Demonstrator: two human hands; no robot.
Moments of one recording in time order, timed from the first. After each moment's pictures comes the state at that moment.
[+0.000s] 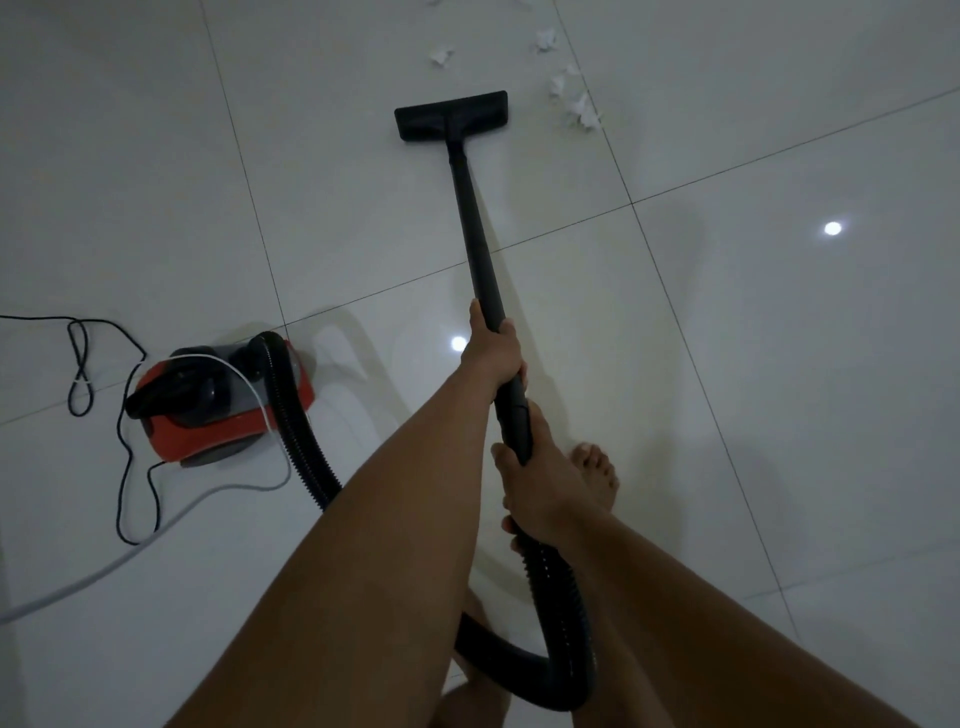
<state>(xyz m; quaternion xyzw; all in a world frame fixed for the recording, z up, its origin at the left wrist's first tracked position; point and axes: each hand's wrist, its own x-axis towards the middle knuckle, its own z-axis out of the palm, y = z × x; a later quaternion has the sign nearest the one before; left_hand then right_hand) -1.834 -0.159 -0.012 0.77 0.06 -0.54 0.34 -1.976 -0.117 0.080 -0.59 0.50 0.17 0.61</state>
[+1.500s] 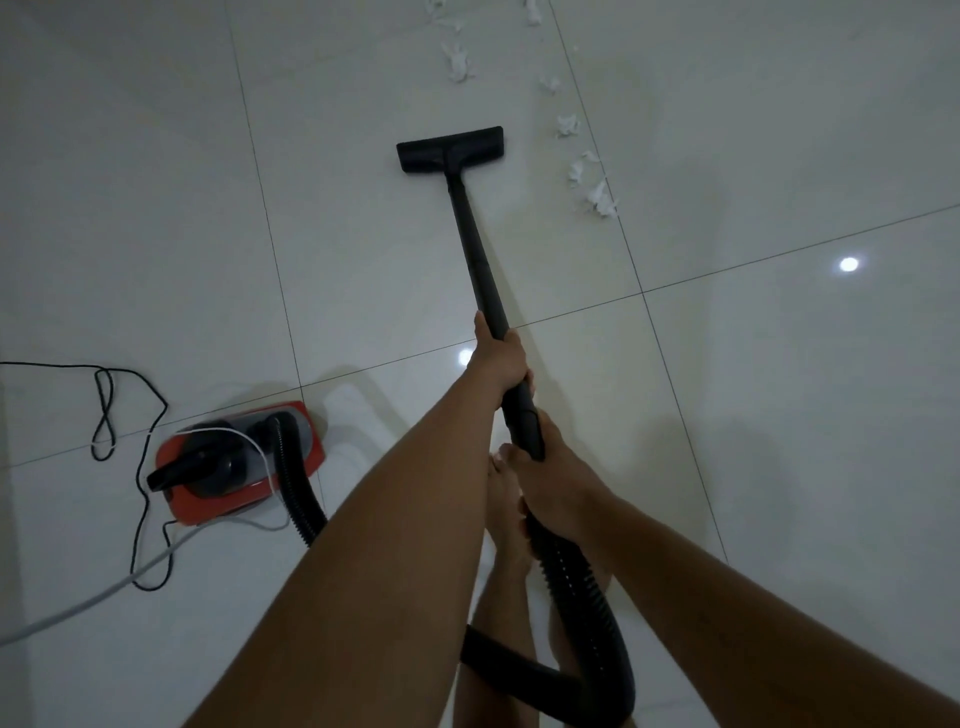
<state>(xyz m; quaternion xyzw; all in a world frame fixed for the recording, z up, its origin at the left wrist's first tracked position) -1.737 -0.281 0.032 0.75 0.13 -0.54 0.37 -1.877 -0.255 0.105 -0.48 0.51 0.21 0.68</state>
